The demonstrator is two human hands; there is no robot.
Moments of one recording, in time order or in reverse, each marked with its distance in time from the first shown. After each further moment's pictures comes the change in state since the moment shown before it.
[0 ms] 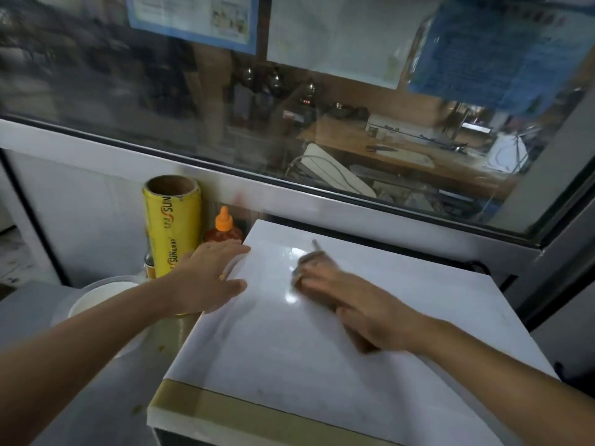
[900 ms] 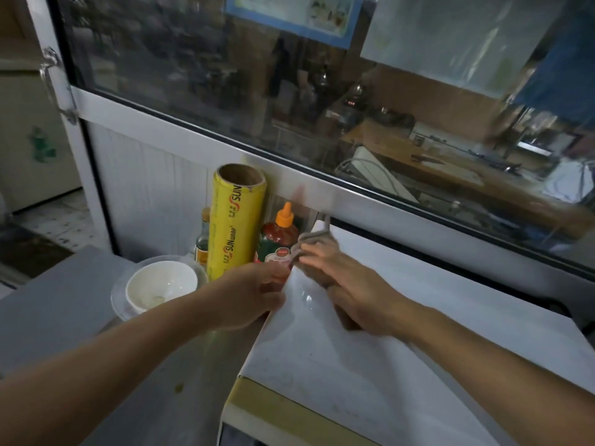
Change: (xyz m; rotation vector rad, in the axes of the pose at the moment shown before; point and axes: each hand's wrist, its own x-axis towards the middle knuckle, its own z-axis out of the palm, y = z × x) left_hand -0.037 -0.029 -0.001 -0.415 -0.054 0.074; right_hand 0.099 -0.030 0.032 -0.046 0.032 -0.085
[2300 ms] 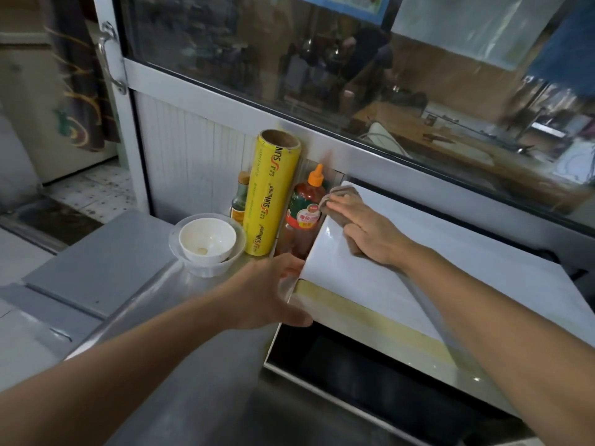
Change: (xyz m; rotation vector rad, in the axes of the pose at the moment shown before) left_hand -0.104 -0.011 0.027 -0.004 0.006 -0.099; right_hand 0.008 -0.044 0.009 -0.025 0.028 0.218
